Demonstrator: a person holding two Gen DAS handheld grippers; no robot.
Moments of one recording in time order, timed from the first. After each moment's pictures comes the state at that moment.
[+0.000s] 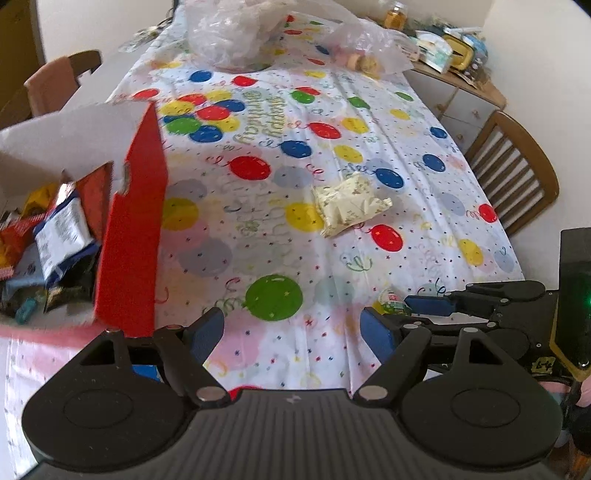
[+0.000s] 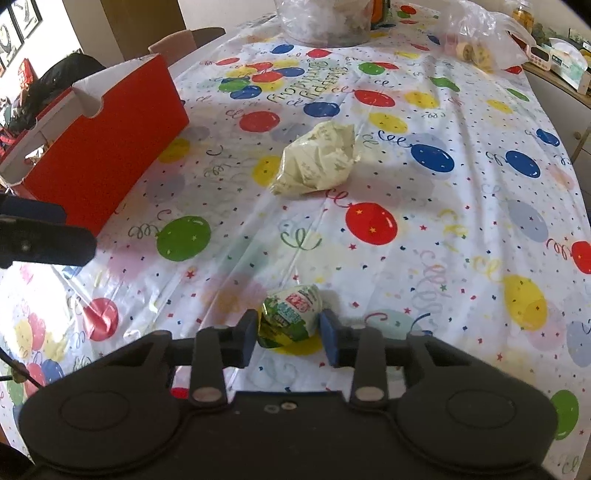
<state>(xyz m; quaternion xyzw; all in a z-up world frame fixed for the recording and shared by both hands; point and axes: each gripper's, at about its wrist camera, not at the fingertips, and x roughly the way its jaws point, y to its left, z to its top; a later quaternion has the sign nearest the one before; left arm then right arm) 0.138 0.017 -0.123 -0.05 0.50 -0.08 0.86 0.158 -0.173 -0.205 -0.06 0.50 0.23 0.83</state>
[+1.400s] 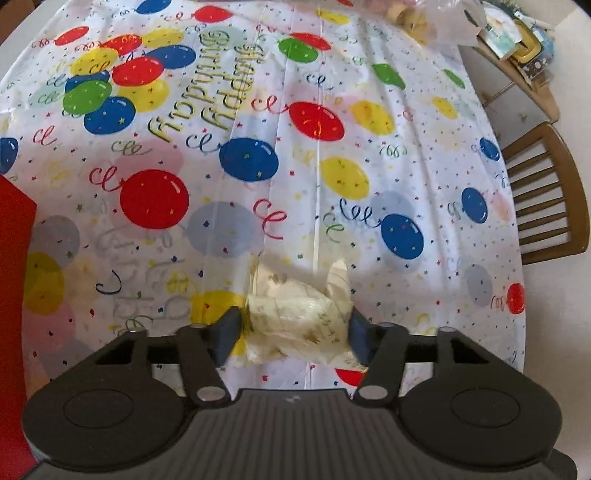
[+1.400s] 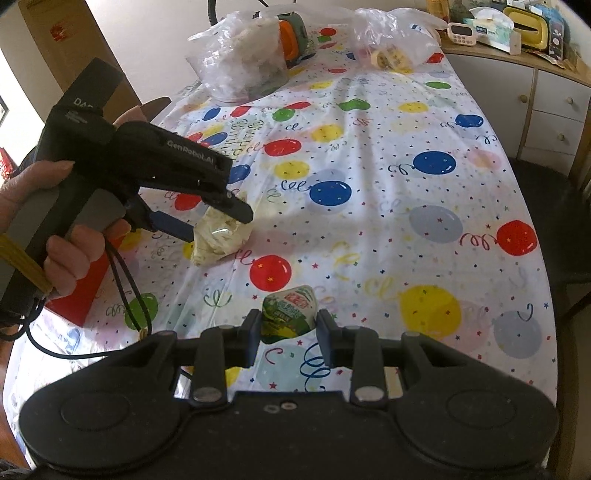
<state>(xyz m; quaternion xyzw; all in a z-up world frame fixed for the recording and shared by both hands) 0.317 -0.045 -0.190 -0.14 0.62 -0.05 0.77 0.180 -0.260 -0.176 0.05 0.47 0.19 0.86</state>
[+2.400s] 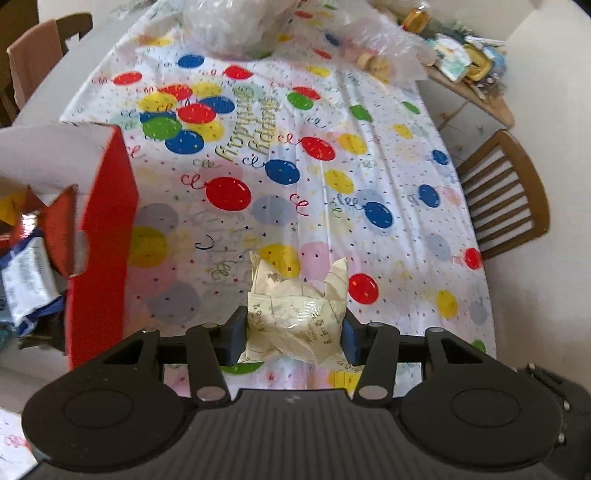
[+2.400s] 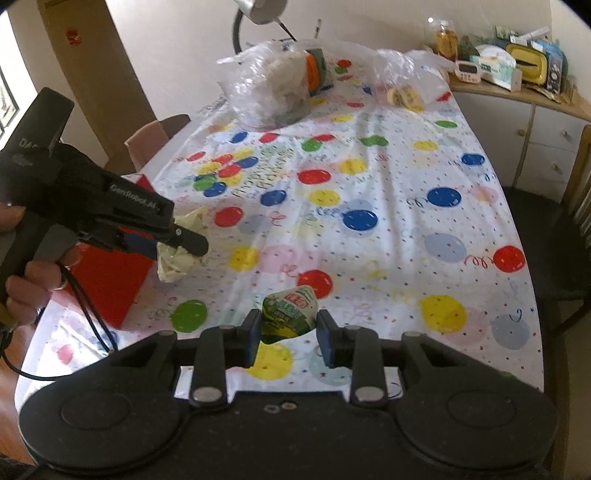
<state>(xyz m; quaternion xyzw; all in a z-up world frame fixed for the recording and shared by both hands) 0.214 0.023 -0.098 -0.12 0.55 -0.09 0.82 0.134 -0.227 -0.123 0.03 0.43 0.19 0.88</state>
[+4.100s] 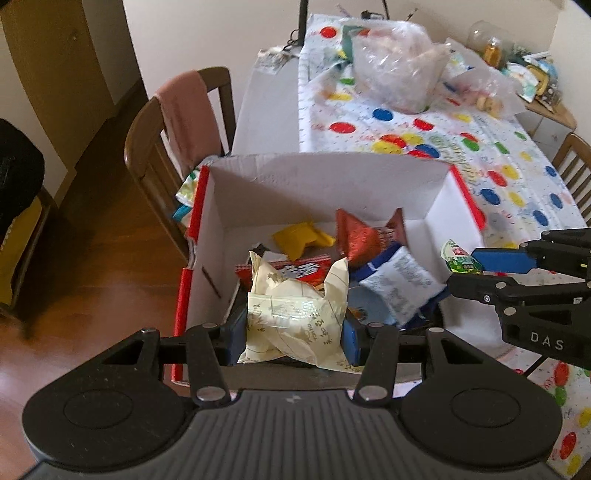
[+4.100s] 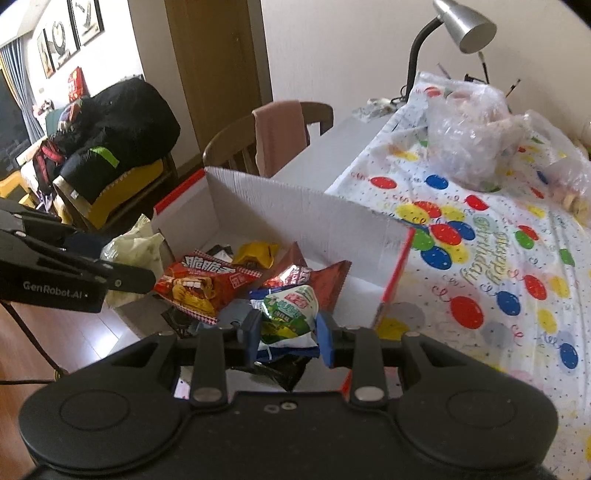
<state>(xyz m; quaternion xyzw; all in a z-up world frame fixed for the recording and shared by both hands) 0.144 0.293 -0.079 0.00 0.50 0.01 0.87 0.160 0.087 -0.101 -0.09 0.41 0.29 0.86</state>
